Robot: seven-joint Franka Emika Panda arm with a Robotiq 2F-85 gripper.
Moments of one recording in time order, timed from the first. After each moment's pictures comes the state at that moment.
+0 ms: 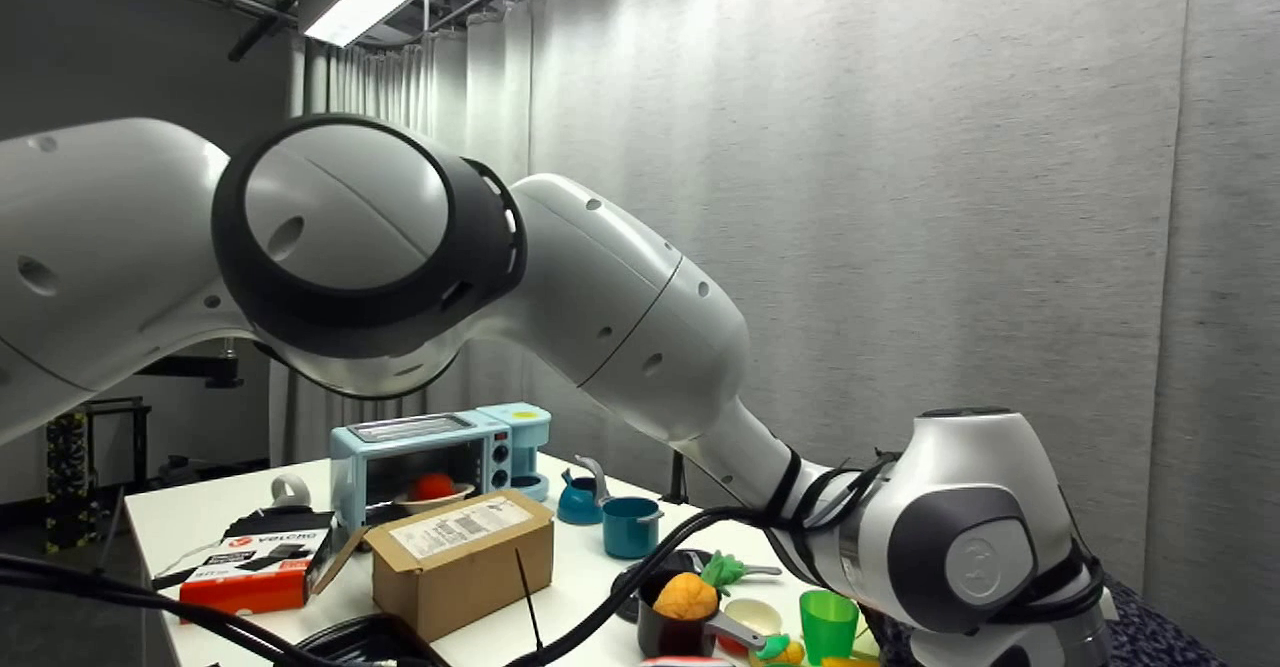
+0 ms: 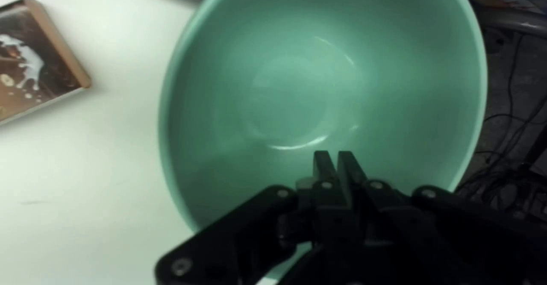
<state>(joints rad) -0.19 0.95 -0.40 -1.34 0.10 2.46 2.44</state>
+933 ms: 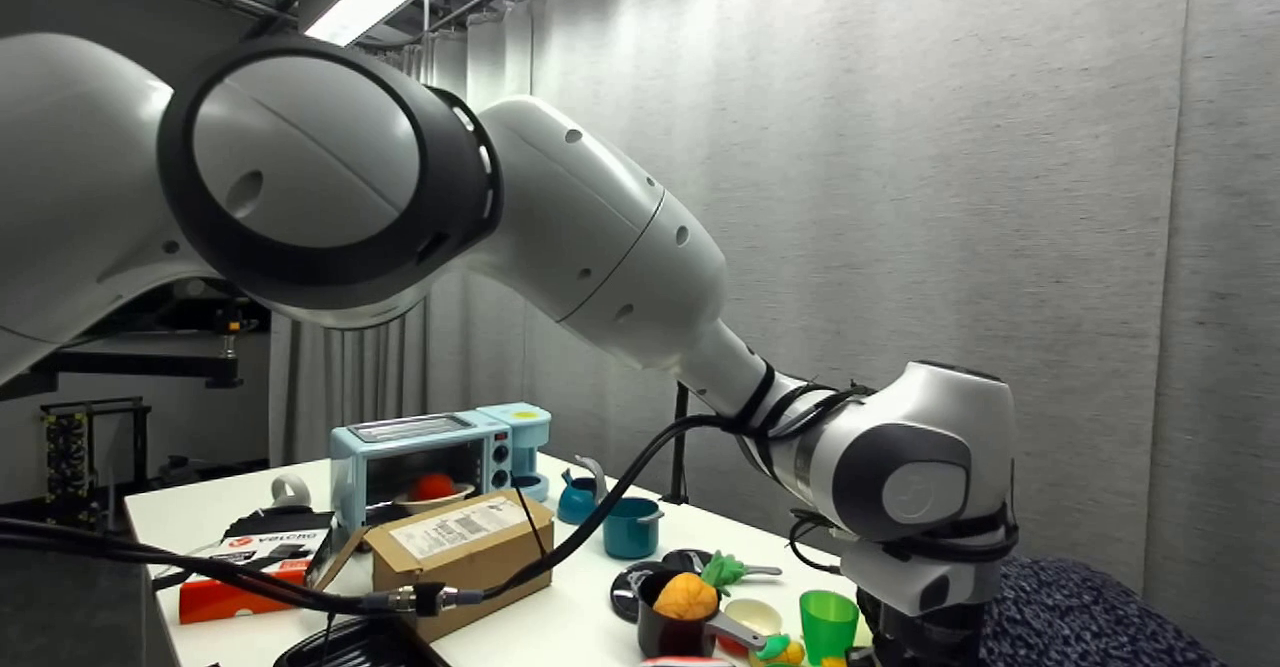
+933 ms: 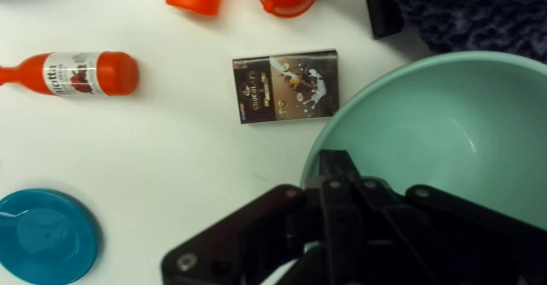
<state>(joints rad) -0.26 0.82 -0.18 -1.38 0.22 2.19 2.12</state>
